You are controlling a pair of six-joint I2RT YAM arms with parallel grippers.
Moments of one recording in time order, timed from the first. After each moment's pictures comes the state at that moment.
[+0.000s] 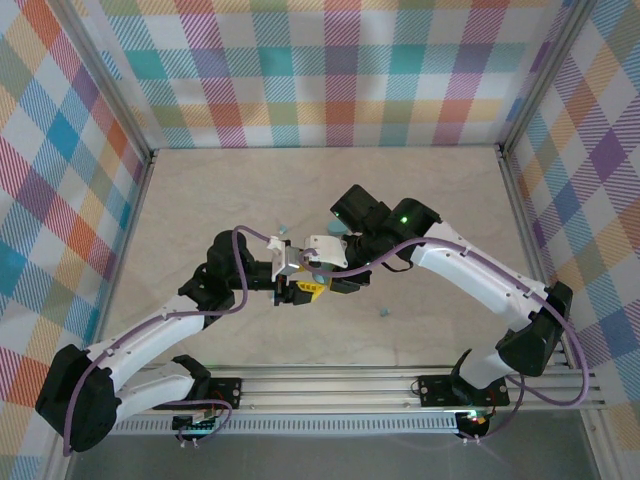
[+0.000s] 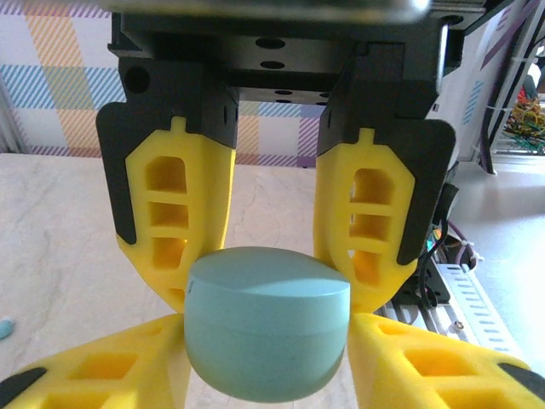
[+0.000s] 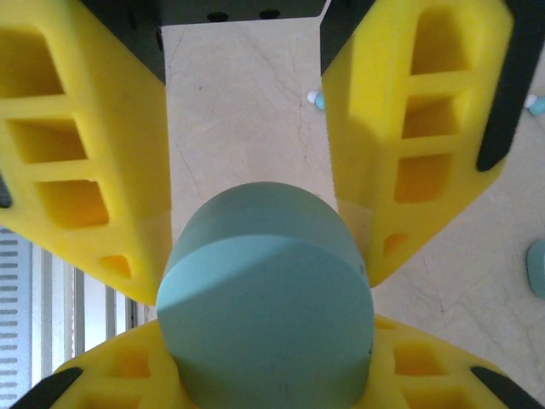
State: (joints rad) left arm -0.60 1.06 0.59 0.26 0.90 0.16; right arm 0.90 1.50 1.58 -1.21 -0.28 -0.62
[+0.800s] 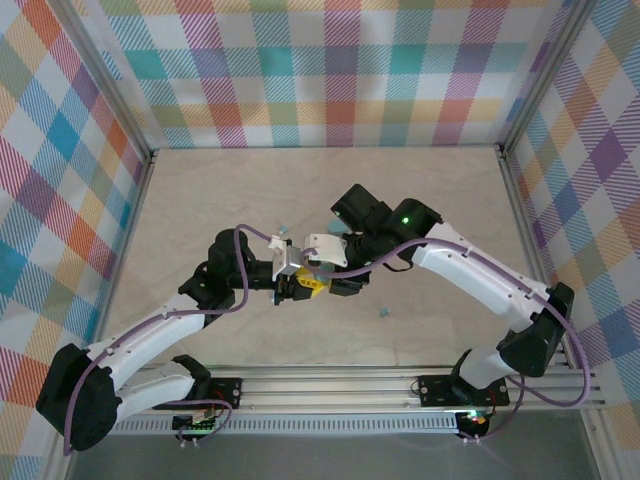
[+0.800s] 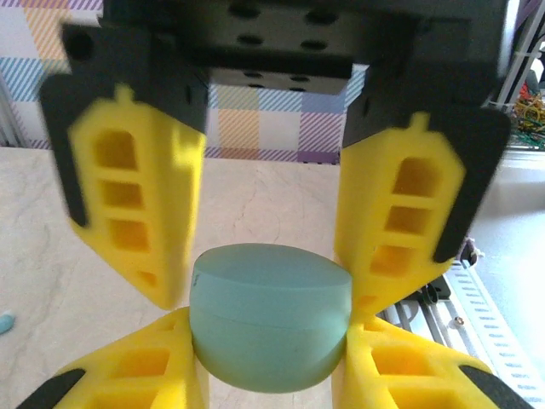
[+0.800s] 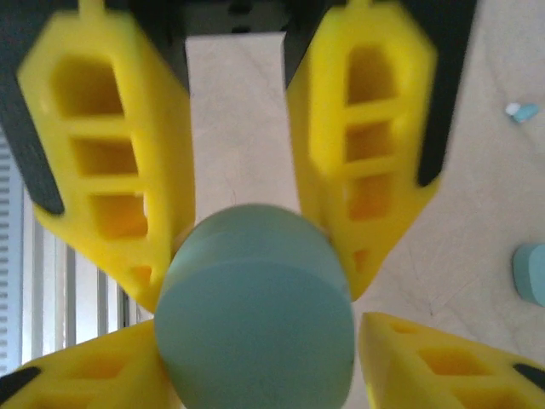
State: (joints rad) left arm -0.60 1.06 0.61 0.23 0.90 0.18; right arm 0.90 1.49 1.58 -1.17 -0.26 -0.62
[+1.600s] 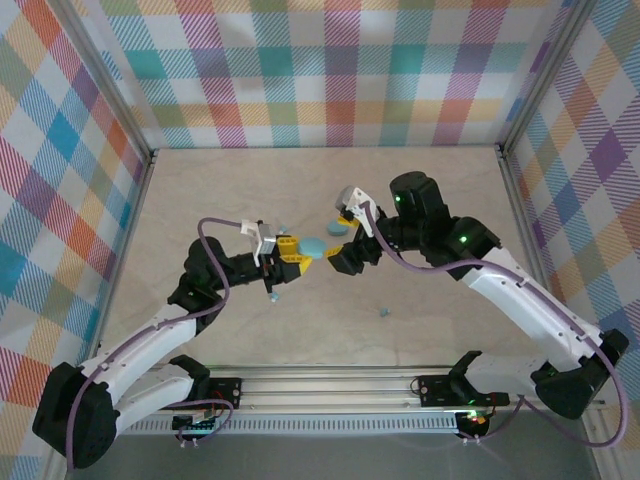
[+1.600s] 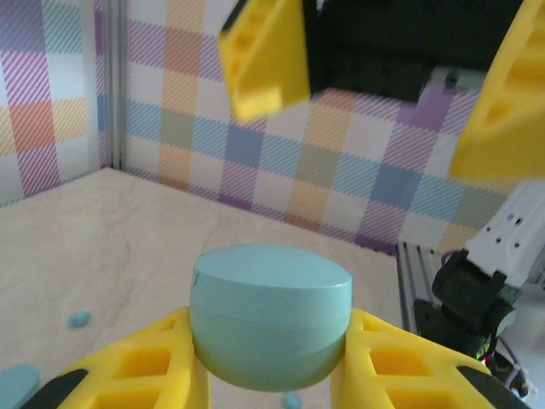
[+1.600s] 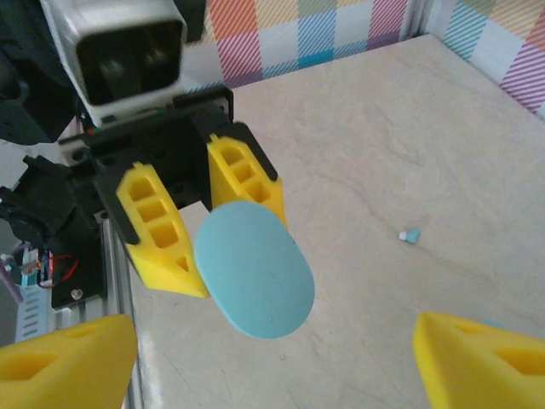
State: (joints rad) left arm -0.50 0.97 0.53 0.50 0.77 -0.20; right arm 0.74 1.22 1.33 -0.66 -0.47 -0.21
